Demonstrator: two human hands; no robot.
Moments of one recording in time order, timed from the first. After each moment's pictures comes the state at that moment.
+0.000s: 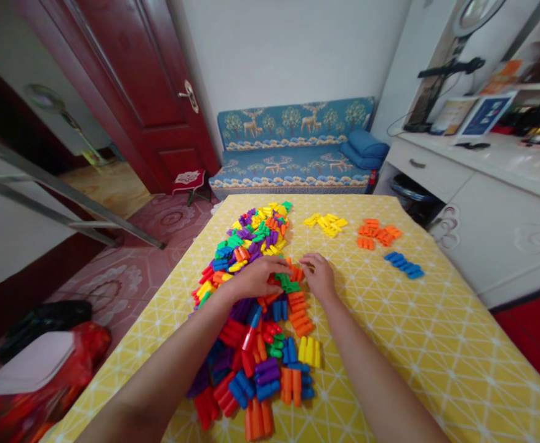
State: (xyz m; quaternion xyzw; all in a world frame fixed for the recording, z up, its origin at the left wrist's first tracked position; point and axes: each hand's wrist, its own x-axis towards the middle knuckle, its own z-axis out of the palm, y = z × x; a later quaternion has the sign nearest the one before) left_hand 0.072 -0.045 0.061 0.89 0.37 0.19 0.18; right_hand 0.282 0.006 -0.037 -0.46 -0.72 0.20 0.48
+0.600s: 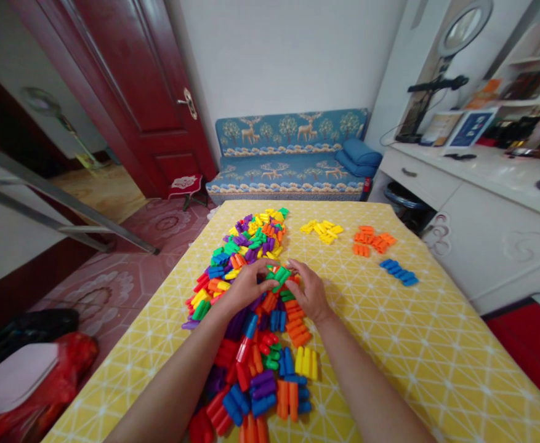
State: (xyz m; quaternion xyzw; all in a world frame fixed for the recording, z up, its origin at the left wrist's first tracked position) left_hand 0.072 -0.058 0.049 0.75 0.50 0.35 0.25; right_hand 0.271 -0.029 -0.012 -0.36 -0.77 0.22 0.48
